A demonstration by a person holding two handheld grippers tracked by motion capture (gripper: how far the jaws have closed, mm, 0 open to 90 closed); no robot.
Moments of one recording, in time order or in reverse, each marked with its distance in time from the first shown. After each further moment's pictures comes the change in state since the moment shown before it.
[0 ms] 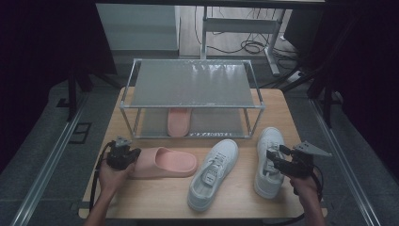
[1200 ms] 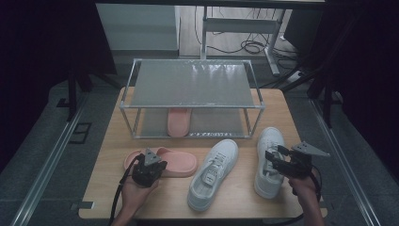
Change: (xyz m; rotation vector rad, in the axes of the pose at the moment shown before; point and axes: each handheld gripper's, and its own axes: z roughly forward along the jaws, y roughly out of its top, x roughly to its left) left arm -0.103 -0.003 -0.009 0.002 -0.090 0.159; right arm 0.002 -0.002 0.003 0.006 0.008 -0.002
